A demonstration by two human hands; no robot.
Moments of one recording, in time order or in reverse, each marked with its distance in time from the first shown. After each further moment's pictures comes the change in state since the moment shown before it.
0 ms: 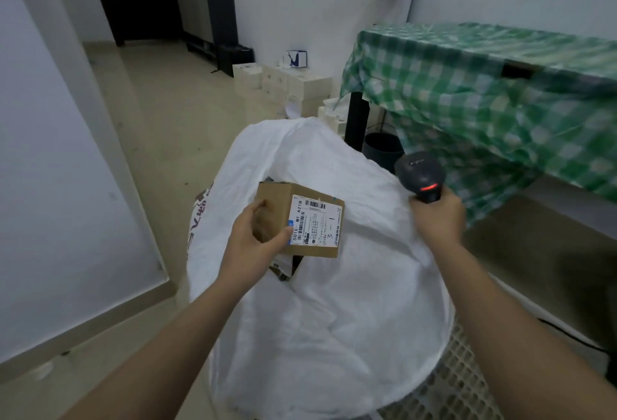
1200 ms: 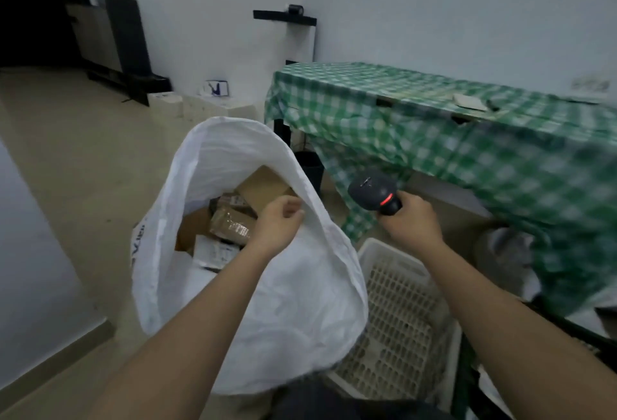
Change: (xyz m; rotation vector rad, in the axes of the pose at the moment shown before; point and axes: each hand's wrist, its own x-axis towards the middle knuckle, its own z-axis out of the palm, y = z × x) left_hand -0.048 0.130 0.046 0.015 -0.376 0.126; right_hand -0.100 -0.047 -0.155 -0.355 -0.051 -0.151
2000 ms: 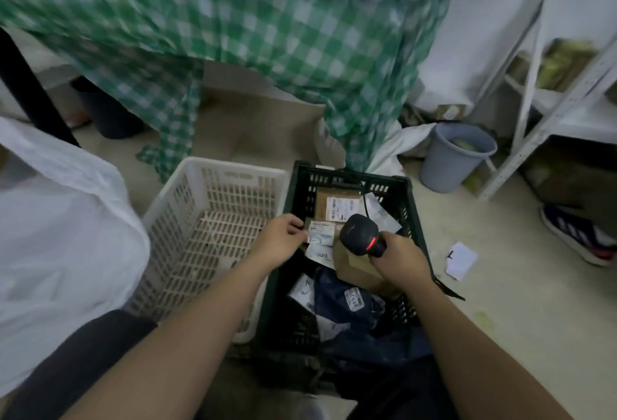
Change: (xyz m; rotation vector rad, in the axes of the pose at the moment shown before) left_hand -0.139 0.007 0.400 0.172 -0.696 -0.068; right_hand -0.201 0.376 -0.119 -0.278 -0.127 0.559
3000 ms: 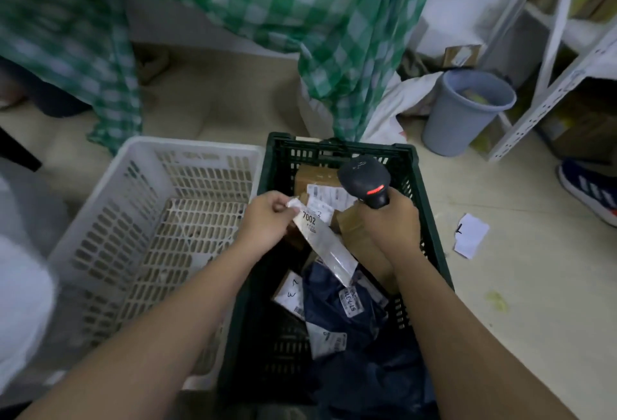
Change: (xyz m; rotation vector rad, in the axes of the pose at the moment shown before) left_hand 0.114 -0.022 0.055 -0.188 0.086 -0.034; right_hand 0.088 0.007 0.029 0.560 0.236 0.217
